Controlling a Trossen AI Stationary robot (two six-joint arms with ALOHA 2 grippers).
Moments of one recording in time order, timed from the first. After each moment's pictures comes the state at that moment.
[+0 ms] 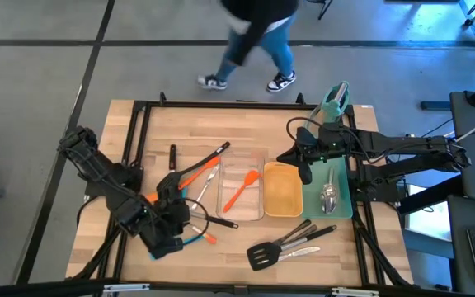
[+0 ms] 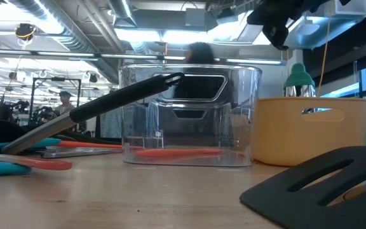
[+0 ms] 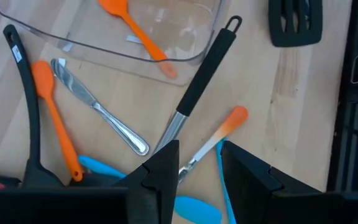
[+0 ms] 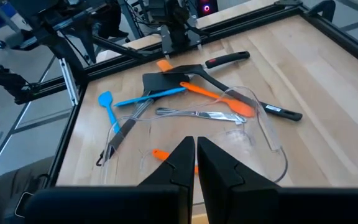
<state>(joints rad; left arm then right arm) -0.76 1.49 1.34 -1.10 -0.50 -0.98 -0.05 1.00 0.84 -0.29 -0.11 0.29</state>
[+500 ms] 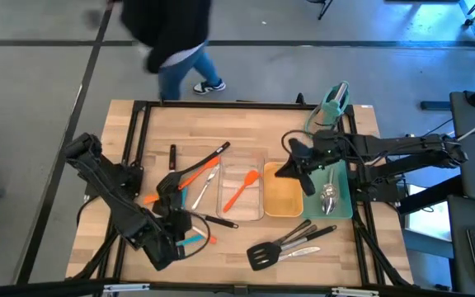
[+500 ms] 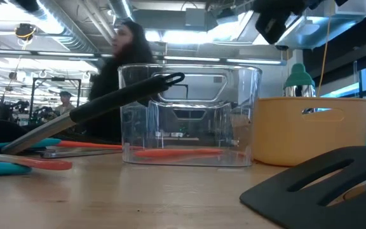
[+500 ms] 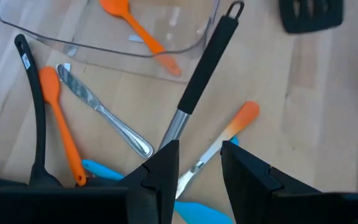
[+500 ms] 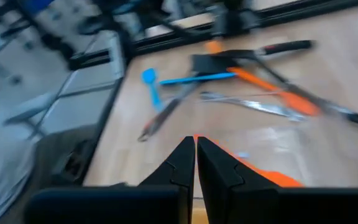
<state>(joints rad) -0.81 1.60 1.34 -1.10 -0.57 -0.99 0.03 1.05 0.84 -0.25 -0.26 0.23</state>
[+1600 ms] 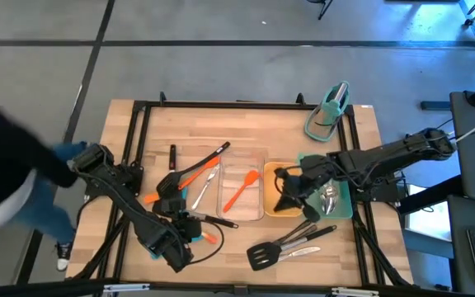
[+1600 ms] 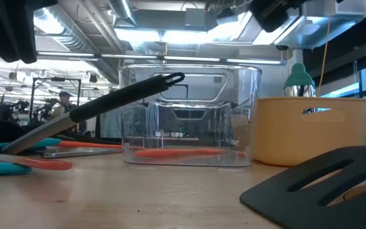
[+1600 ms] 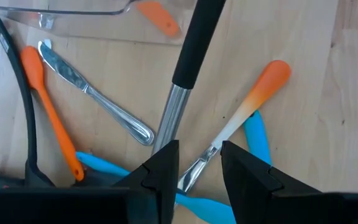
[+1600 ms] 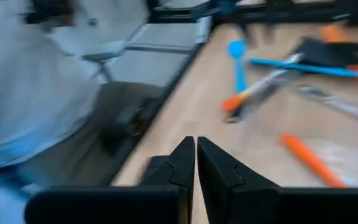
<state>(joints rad) -0.75 1.75 1.34 -1.10 -0.48 -0.89 0.26 1.20 0.84 -0.14 -0.39 0.12</state>
